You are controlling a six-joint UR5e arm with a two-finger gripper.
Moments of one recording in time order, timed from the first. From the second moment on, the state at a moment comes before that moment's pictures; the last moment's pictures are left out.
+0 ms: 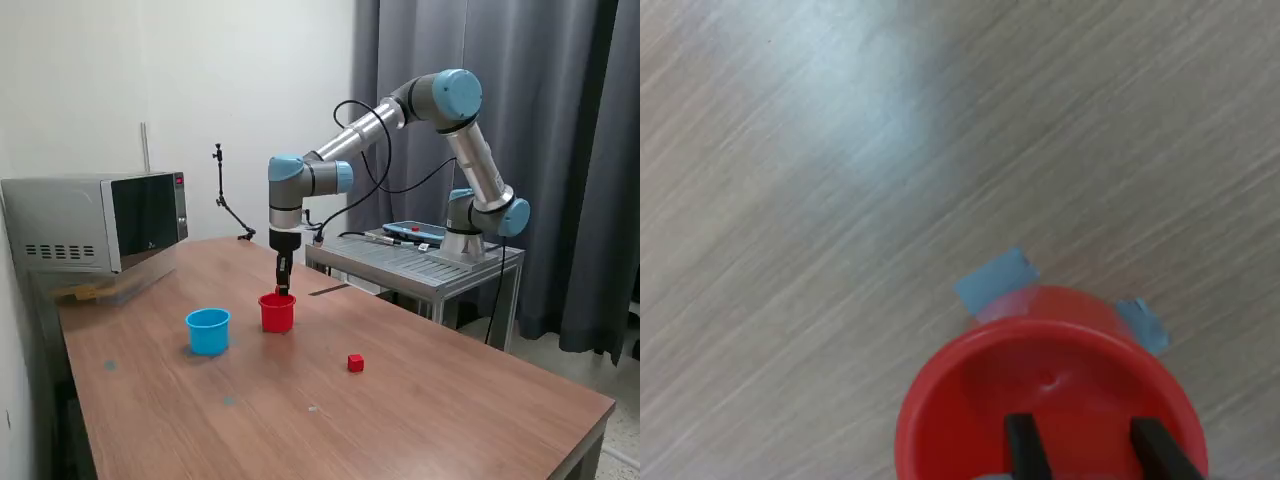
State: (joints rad) arm -0.24 -0.89 1.42 -2.06 -1.73 -2.64
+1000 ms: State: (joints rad) arm -0.23 -0.90 1.41 -2.06 -1.72 -2.64
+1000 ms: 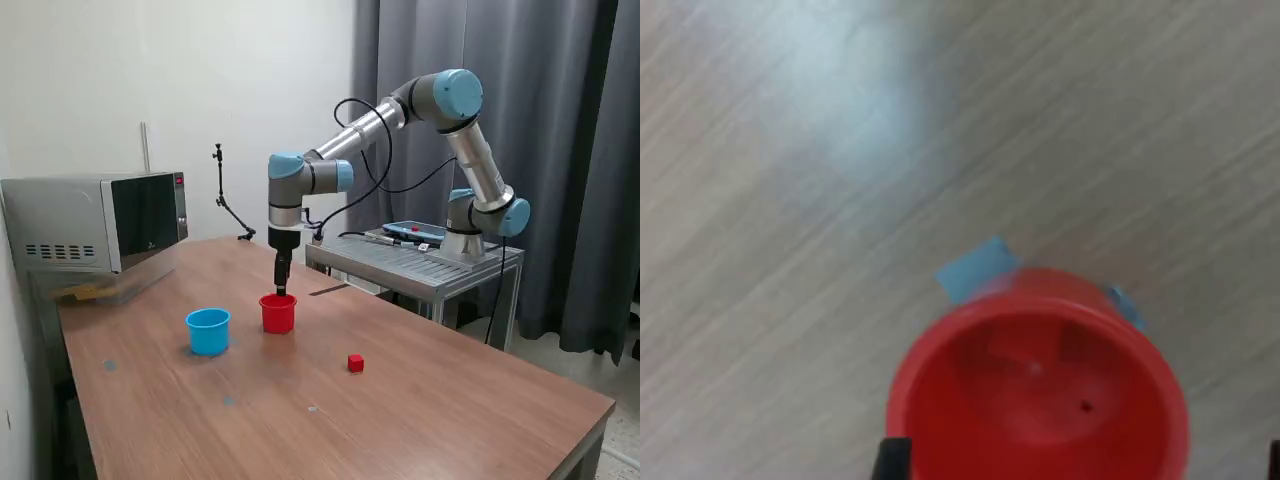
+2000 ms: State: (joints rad) arm 0.12 -0.70 1.13 -2.03 -1.75 -2.37
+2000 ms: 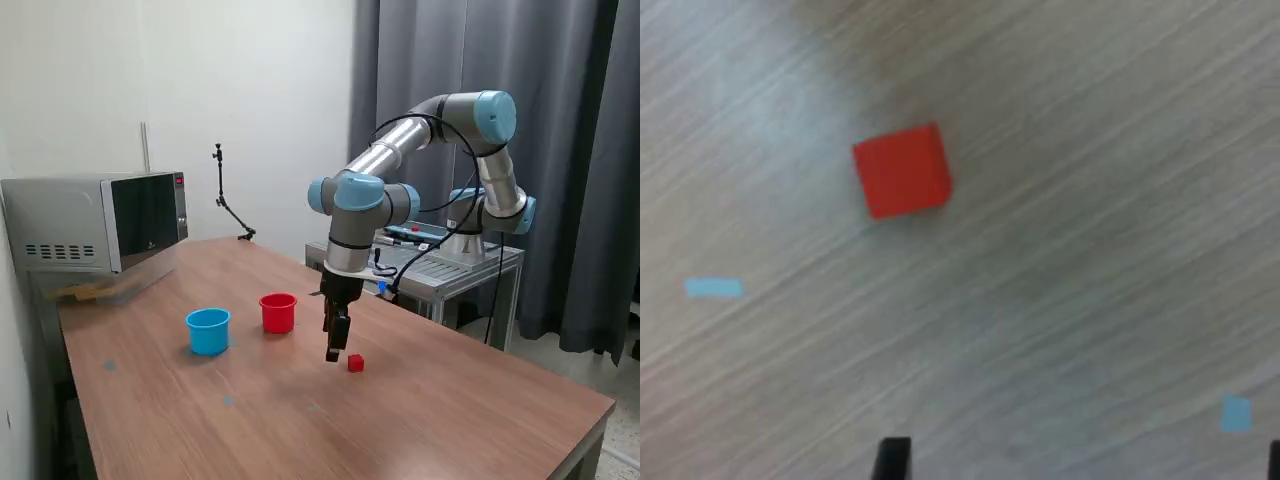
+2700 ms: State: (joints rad) arm 0.17 -0.82 1.05 -1.88 -1.88 -2.27
